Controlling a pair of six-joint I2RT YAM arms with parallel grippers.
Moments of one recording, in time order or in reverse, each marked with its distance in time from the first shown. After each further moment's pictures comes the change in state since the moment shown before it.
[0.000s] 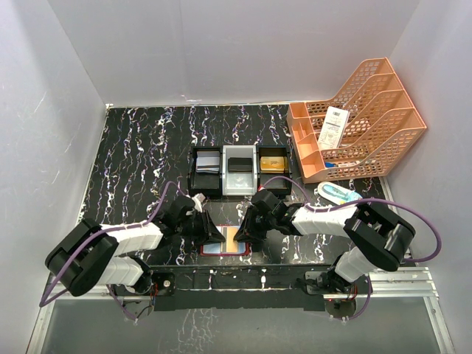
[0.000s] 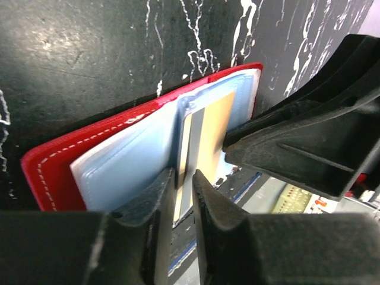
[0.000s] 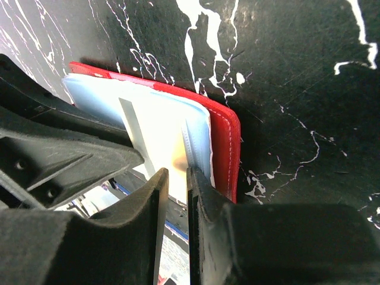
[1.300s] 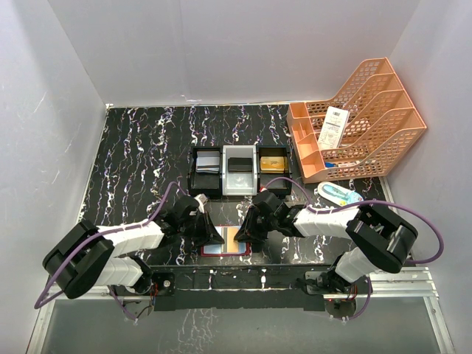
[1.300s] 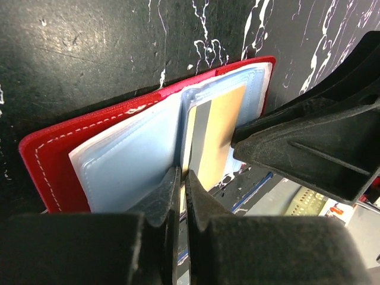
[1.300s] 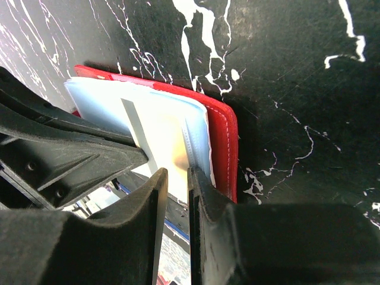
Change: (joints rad) left arm -0.053 -0.021 0.045 -0.122 -0.077 0.004; right arm 0.000 -0.021 -0.028 0.027 0.006 0.021
